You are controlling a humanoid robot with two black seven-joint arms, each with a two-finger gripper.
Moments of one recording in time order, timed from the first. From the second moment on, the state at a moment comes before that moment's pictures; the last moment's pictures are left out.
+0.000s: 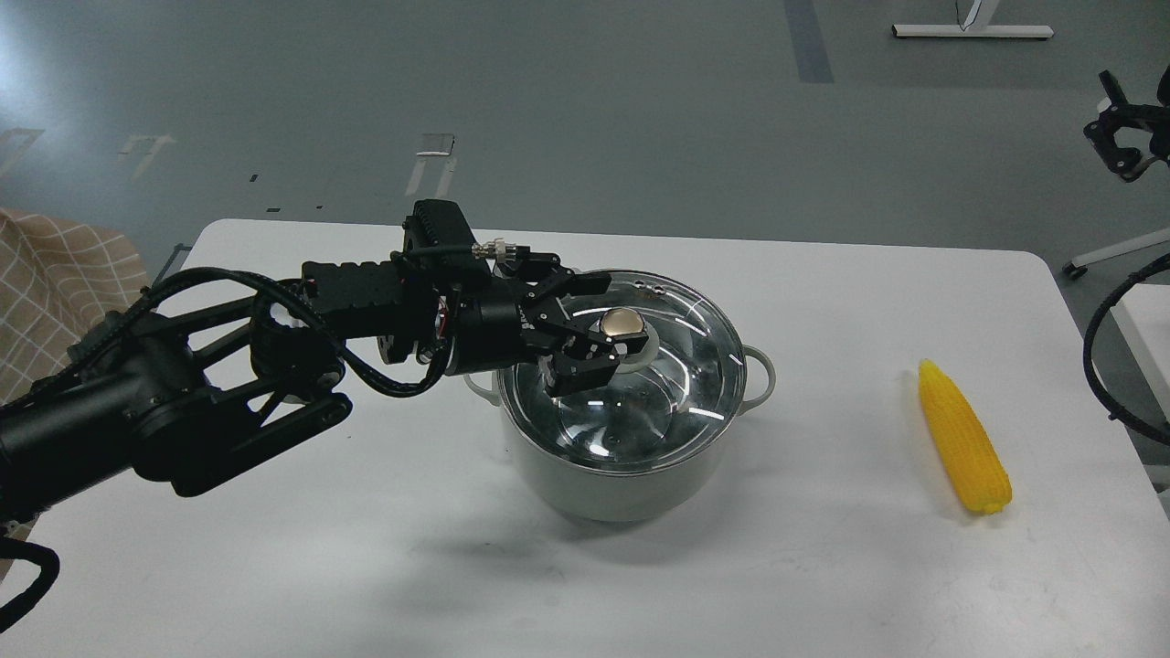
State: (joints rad) left arm -0.77 0.52 -0.53 -1.49 2.08 -0.22 -0.30; right arm 0.78 -0.47 1.35 0.56 -0.19 0.49 -0.02
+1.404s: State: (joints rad) left arm -0.74 0.52 -0.59 -1.52 2.08 -0.19 -0.31; right arm 0.78 -0.46 1.35 0.56 -0.19 0.49 -0.01
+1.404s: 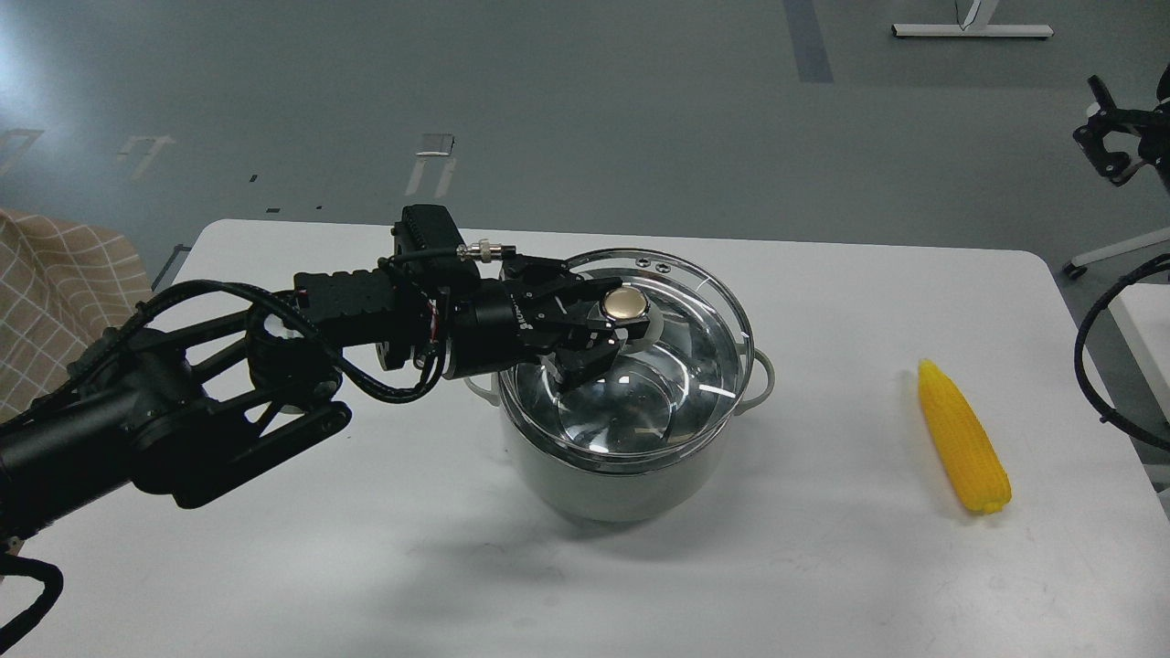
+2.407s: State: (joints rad) left arm -0.47 1.02 -0.64 -1.26 1.82 0.09 -0.38; right arm 0.77 -0.46 1.35 0.56 -0.19 0.49 -0.02
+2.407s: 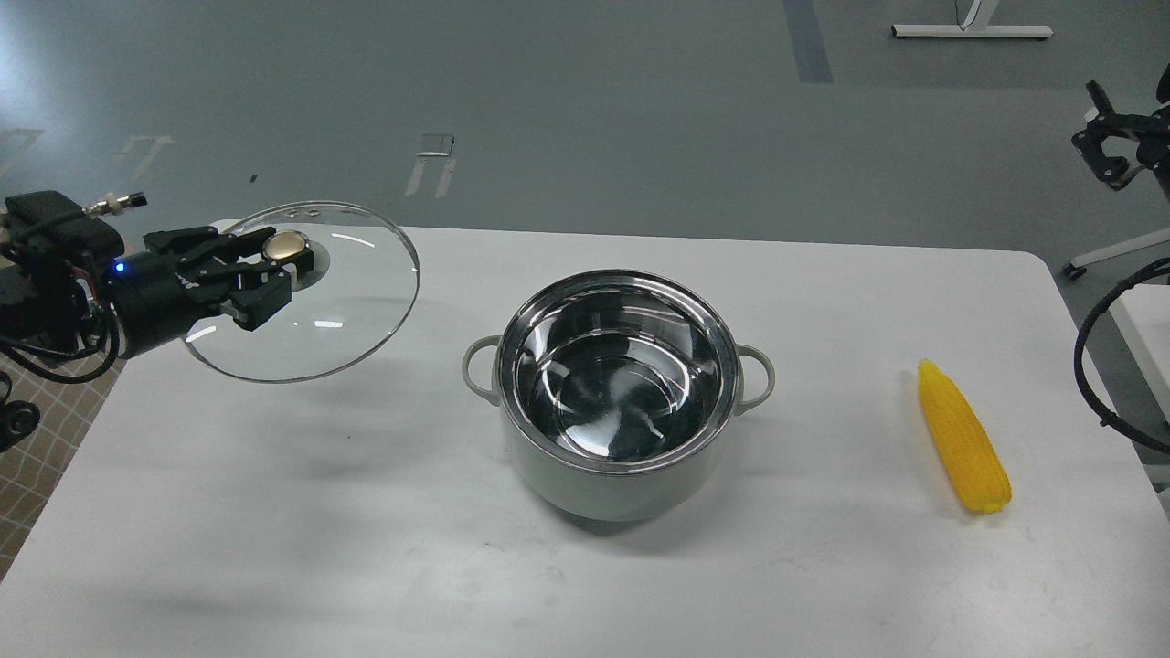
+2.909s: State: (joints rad) left arm -0.30 0.88 -0.63 -1.10 1.82 0.23 -0.39; right arm 0.77 -0.45 1.35 0.57 -0.19 0.49 -0.02
